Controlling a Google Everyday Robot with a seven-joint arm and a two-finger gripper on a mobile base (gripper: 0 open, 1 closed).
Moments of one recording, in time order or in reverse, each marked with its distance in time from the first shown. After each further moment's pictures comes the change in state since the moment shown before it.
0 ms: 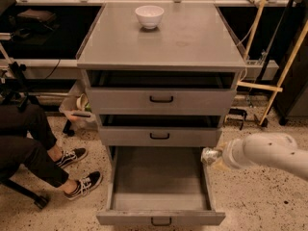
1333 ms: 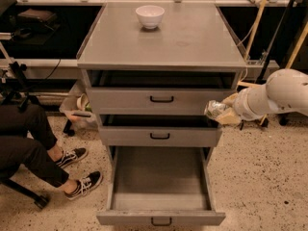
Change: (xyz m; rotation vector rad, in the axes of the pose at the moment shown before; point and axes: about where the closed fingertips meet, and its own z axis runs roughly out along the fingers) arm -0.079 -0.129 -0.118 0.067 -0.136 0.040
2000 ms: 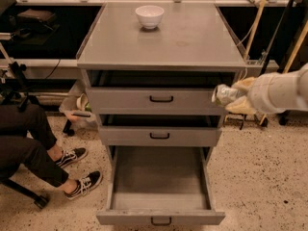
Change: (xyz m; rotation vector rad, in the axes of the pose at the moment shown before) arm -0.044 0.000 -0.098 0.154 -0.060 -0.123
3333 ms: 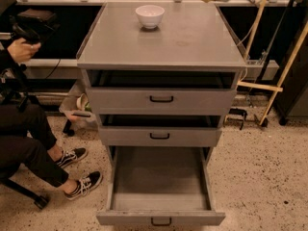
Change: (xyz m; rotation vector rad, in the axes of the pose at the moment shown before) arm -0.243 -0.174 -0.111 0.262 -0.021 -0.174
